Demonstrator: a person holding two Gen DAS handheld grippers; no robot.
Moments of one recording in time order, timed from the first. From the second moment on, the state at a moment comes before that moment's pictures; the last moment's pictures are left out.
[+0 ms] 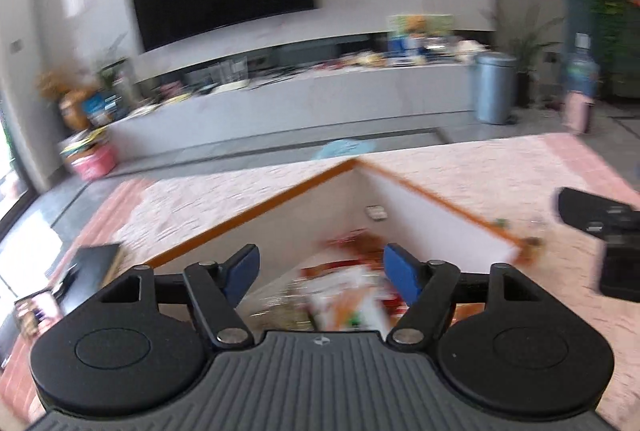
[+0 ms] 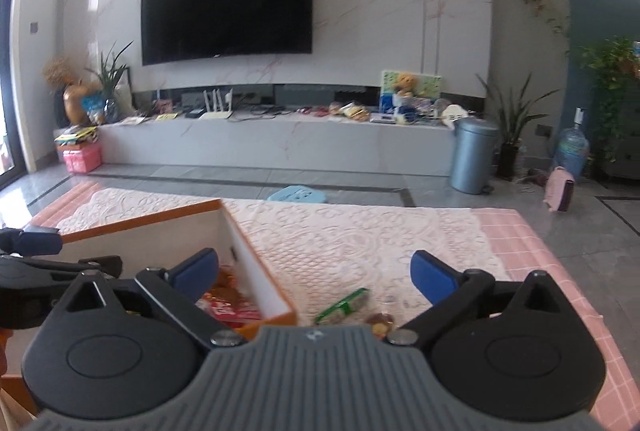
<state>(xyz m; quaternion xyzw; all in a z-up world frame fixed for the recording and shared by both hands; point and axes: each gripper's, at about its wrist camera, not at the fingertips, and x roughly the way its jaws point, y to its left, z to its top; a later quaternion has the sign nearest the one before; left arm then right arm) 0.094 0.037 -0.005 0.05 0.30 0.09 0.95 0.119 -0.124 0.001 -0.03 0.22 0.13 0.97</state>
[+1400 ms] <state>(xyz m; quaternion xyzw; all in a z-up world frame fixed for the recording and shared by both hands) 0.185 -0.061 -0.029 0.13 0.37 -0.14 0.91 0.219 -0.217 -0.091 0.02 0.34 0.16 0.93</state>
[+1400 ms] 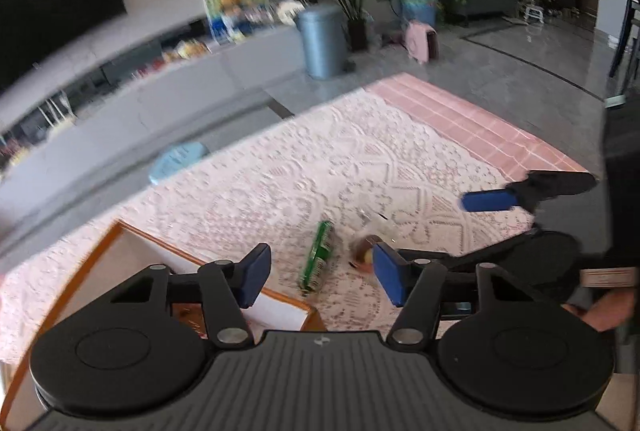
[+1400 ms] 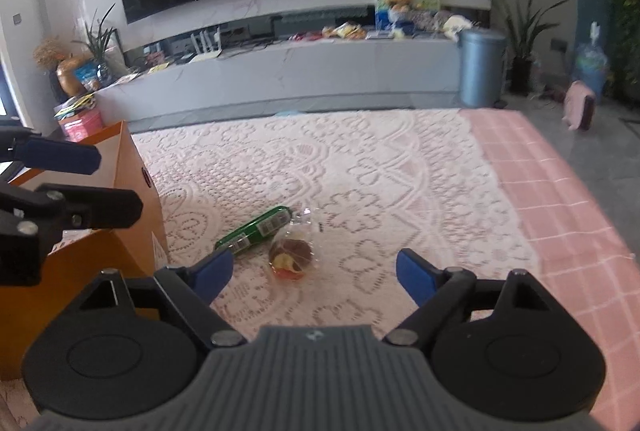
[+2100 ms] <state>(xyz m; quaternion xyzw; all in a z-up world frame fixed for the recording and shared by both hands) 0.280 -0.074 -0.068 0.15 0.52 -0.17 0.82 0.290 -0.204 -0.142 0.06 0.39 0.22 0.89</state>
